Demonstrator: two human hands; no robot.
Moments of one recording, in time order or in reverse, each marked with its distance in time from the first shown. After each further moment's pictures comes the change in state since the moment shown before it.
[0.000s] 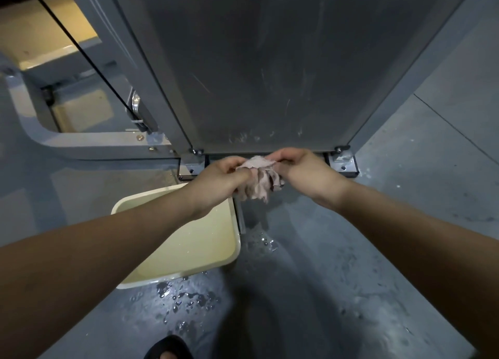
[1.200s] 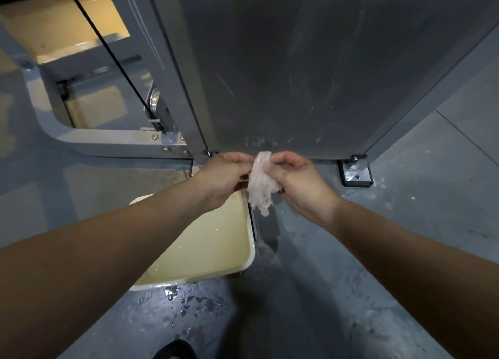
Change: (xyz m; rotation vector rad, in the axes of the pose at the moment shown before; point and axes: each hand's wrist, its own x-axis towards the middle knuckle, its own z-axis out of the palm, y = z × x) left_hand 0.016 0.006 -0.023 -0.233 0.127 -0.074; right_hand 0.014 -0.005 0.050 0.479 0.039 -0.004
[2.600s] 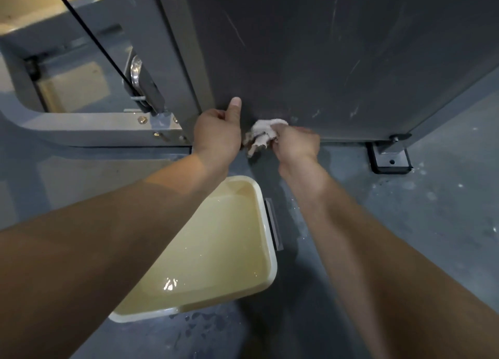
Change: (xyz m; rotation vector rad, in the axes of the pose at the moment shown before) left_hand 0.088 -0.013 -0.023 0.257 0.576 0.231; right_hand 0.122 0.045 0.050 0.226 0.540 0.092
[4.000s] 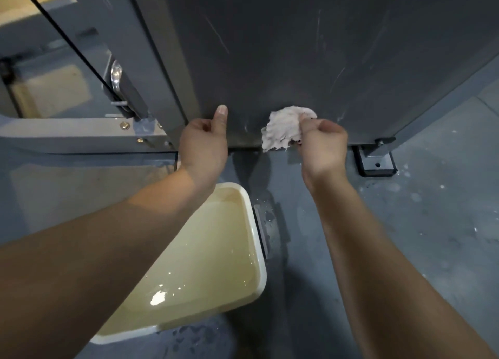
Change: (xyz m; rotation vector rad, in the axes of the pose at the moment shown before) left_hand 0.002 -0.015 0.005 -0.066 0.054 0.028; right_hand 0.014 -0.018 -0.054 -0.068 0.009 -0.278
